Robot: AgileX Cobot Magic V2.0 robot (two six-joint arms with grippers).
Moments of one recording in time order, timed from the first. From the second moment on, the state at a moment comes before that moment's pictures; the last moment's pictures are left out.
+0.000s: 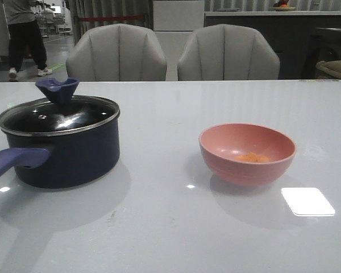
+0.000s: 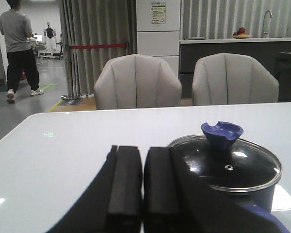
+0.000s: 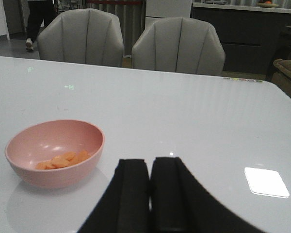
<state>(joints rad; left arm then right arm) -0.09 0.03 0.00 0.02 -0.04 -0.04 0.15 -0.01 0.03 -0.04 0.08 0.05</state>
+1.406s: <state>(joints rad) -0.09 0.26 -0.46 0.00 0.29 -0.04 0.15 -0.01 0.03 -0.04 0.08 0.05</state>
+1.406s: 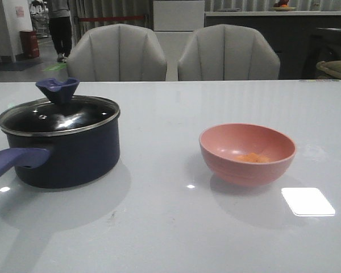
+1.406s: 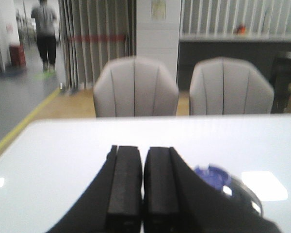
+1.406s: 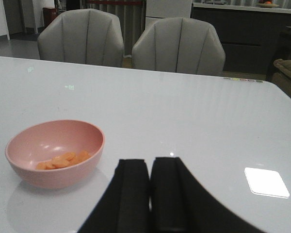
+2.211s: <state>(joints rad) -0.09 0.59 -0.57 0.00 0.46 -0.04 0.15 -0.01 0.03 -0.04 0.08 0.05</state>
